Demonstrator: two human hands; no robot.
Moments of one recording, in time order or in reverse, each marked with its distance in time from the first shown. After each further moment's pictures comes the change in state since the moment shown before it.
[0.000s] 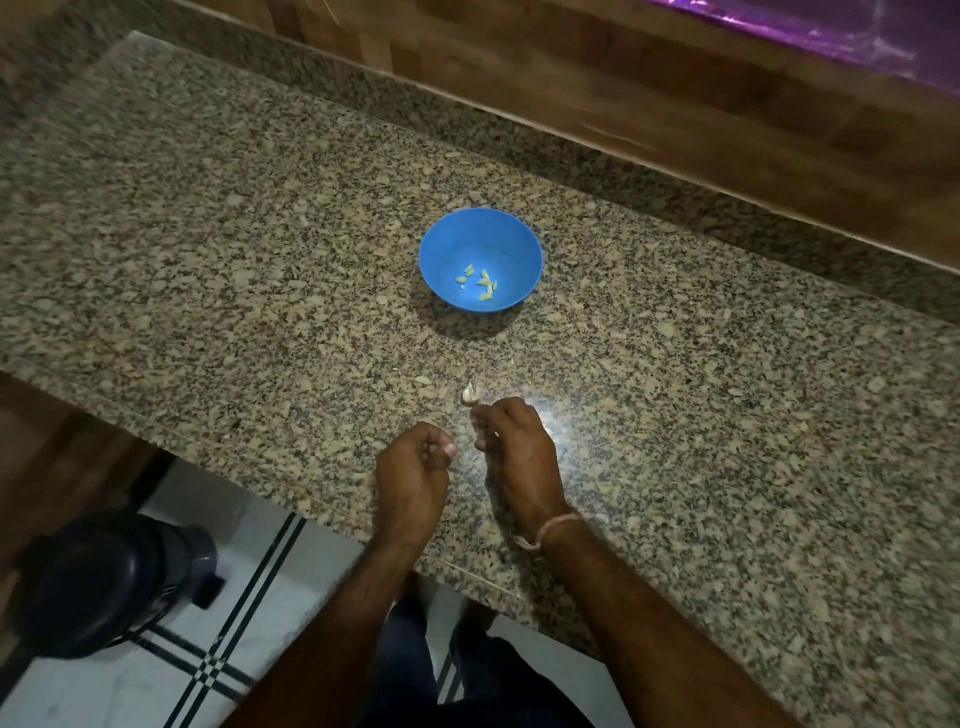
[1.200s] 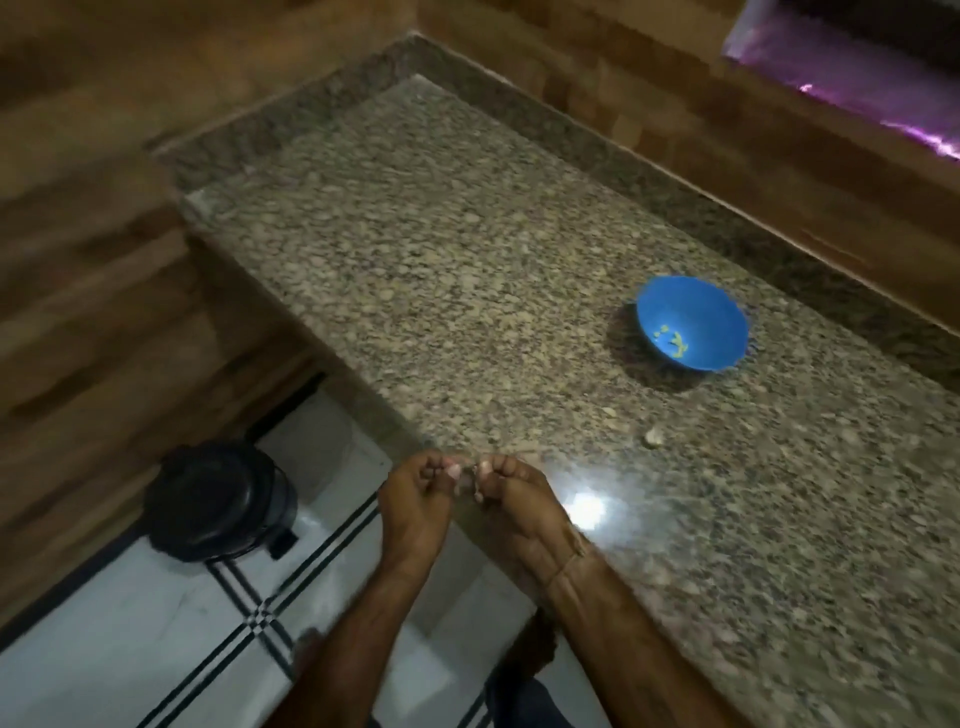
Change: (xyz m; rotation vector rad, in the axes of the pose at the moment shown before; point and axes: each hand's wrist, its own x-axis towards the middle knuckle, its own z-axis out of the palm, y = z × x) left_hand -0.030 -0.104 -0.177 -0.303 0.292 -0.214; right_hand -0.026 -0.199 0.110 1.116 -0.496 0.747
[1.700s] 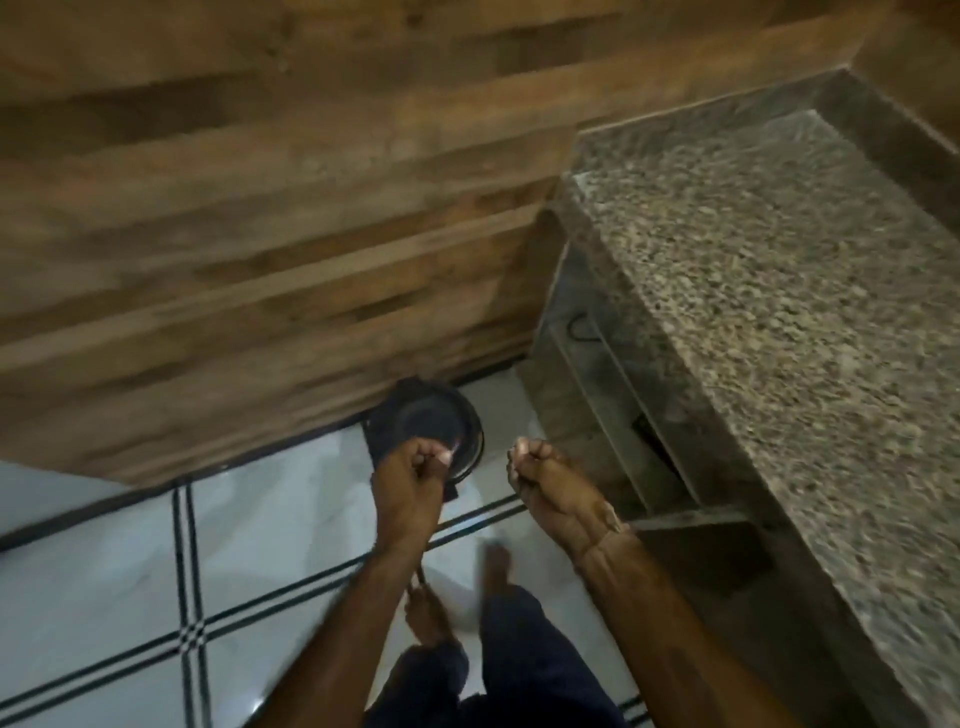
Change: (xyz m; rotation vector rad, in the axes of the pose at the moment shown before) left_hand 0.056 -0.143 -0.357 -0.095 0.429 -0.206; right_hand 0.063 0.164 0.319 -0.311 -0.198 0.196
